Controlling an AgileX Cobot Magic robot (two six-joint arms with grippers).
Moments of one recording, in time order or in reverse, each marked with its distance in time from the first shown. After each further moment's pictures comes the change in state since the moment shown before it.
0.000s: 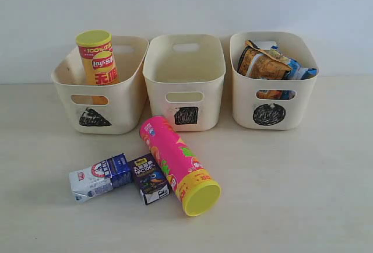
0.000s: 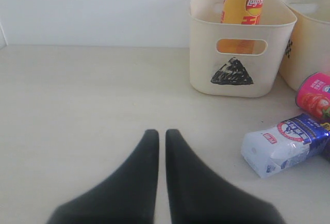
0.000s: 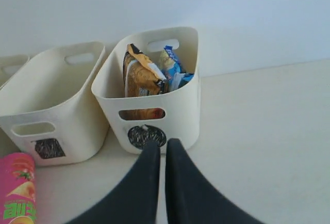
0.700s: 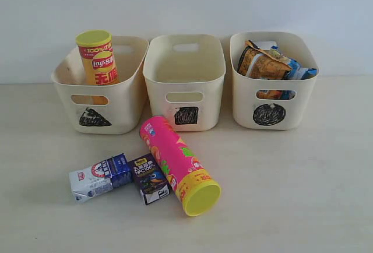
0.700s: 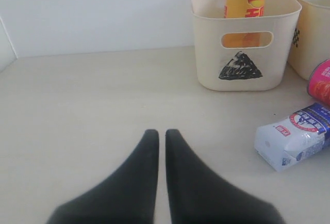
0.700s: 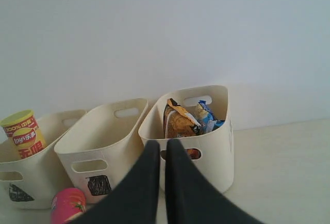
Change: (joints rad) left arm 0.000 0.000 0.000 0.045 -0.002 0.048; right arm -0.002 -0.451 0.113 0.006 0.106 0.038
